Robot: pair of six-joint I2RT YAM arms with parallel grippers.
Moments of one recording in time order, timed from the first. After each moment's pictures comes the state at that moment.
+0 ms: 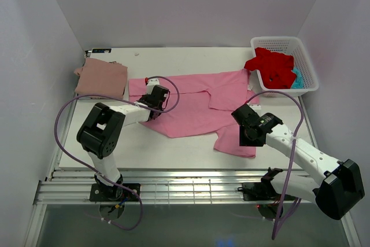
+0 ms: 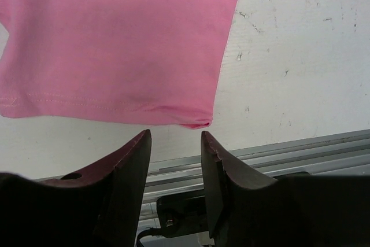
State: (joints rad) left arm -0.51 1.79 0.95 -0.03 -0.56 -0.44; right arm 0.64 1.10 0.79 -1.00 0.35 0.60
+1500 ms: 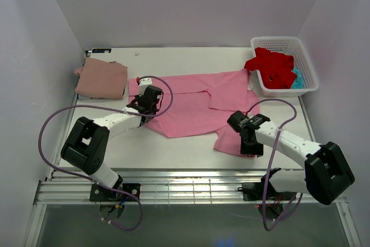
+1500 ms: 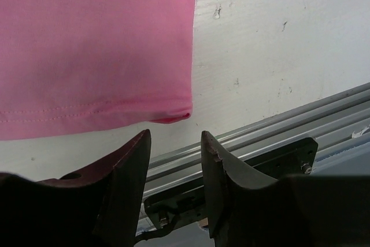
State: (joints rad) left arm -0.51 1.58 0.86 -0.08 -0.58 -0.46; right arm 0.64 1.23 0.70 -1.04 0.37 0.75
